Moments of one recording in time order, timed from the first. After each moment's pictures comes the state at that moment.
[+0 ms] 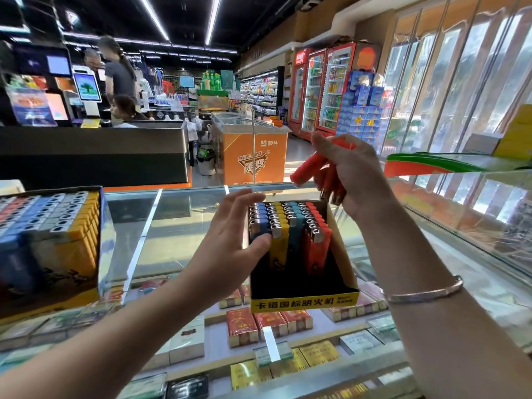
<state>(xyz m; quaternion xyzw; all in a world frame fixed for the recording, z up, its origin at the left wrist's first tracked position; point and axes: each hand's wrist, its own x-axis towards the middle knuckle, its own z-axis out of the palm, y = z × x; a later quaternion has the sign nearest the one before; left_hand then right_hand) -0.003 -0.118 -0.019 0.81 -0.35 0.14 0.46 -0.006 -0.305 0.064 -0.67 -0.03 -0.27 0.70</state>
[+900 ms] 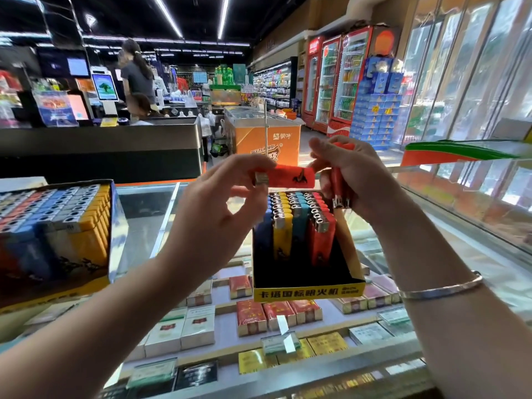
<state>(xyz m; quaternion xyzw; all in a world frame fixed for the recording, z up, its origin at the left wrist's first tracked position) -0.026 -0.110 0.024 0.71 -0.42 0.34 0.45 -0.008 -0.313 0.051 -0.67 -0.12 -0.16 0.72</state>
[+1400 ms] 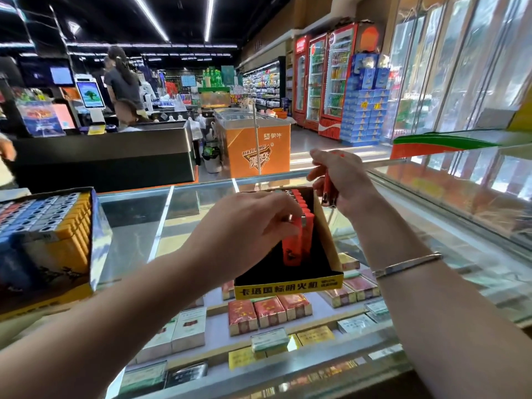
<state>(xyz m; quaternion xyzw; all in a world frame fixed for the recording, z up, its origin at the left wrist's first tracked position) -0.033 -0.143 0.025 0.80 -0.49 0.25 0.22 0.014 -0.338 0.031 -0.66 0.06 -0.22 0.72</state>
